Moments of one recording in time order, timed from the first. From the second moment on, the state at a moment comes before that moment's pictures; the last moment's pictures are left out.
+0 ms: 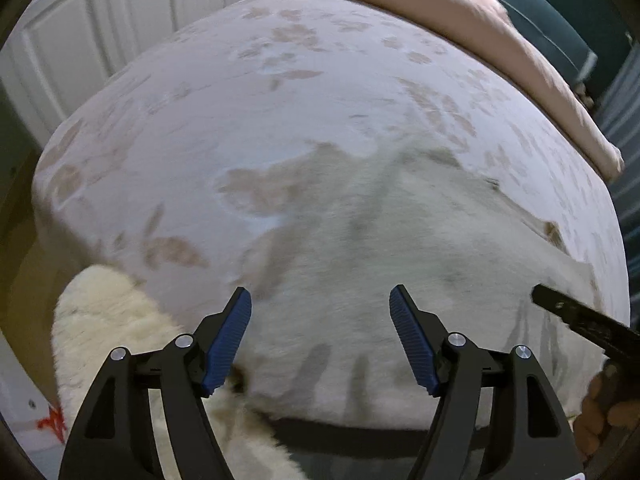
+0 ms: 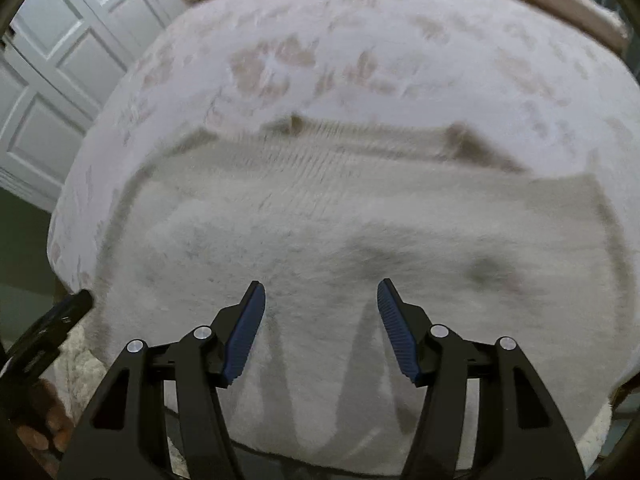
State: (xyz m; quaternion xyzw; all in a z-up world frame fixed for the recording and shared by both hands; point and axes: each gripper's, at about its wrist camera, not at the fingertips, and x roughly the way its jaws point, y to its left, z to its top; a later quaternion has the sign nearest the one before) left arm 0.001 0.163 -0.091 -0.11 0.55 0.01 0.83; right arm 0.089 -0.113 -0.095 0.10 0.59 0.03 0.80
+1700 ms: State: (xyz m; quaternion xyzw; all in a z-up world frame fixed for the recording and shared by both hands) left arm -0.021 -0.078 -0.027 -0.05 0.51 -0.30 0.80; right arm -0.112 -0.312 -0.077 0.25 0.47 -0.15 0.83
